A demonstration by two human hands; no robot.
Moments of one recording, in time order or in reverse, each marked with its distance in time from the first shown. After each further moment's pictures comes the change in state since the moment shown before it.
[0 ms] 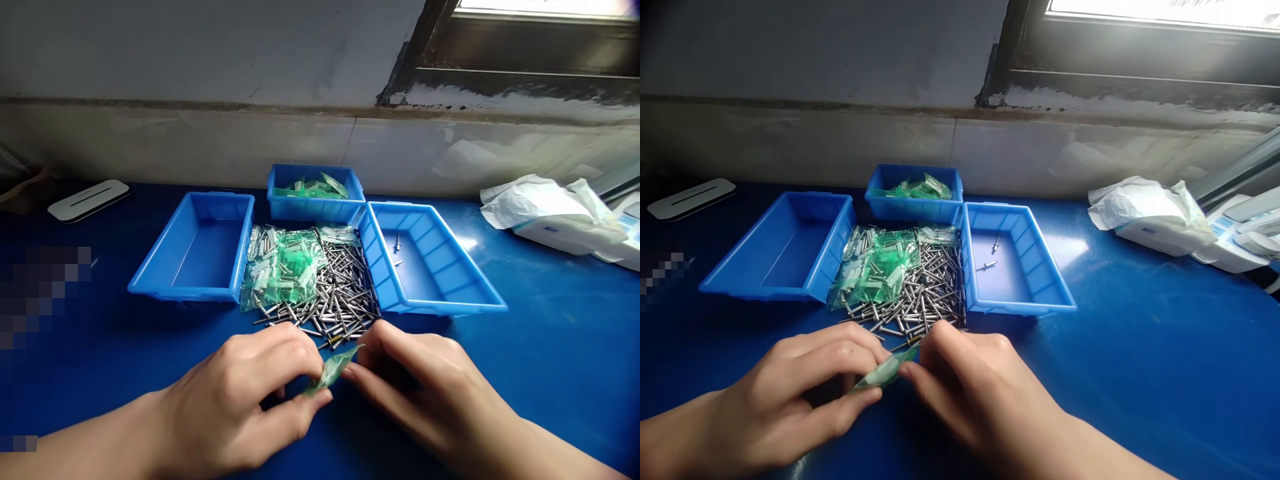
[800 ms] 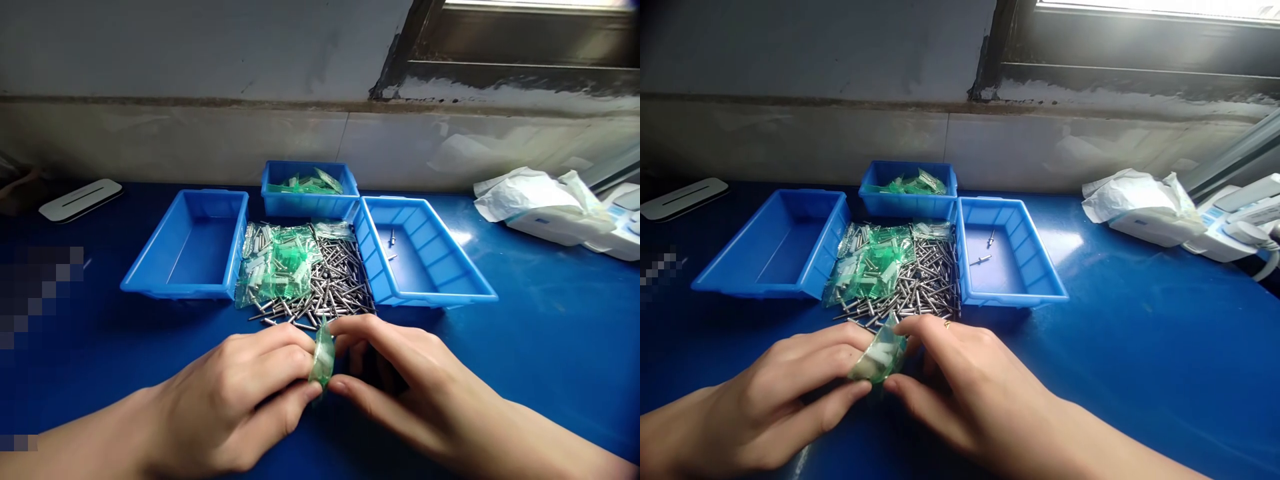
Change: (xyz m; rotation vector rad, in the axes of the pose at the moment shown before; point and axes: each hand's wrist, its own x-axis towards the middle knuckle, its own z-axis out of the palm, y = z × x) left_hand 0.004 0.003 -0.001 0.041 -0.051 0.078; right_hand 0.003 -0.005 -0.002 0.081 -0.090 0.017
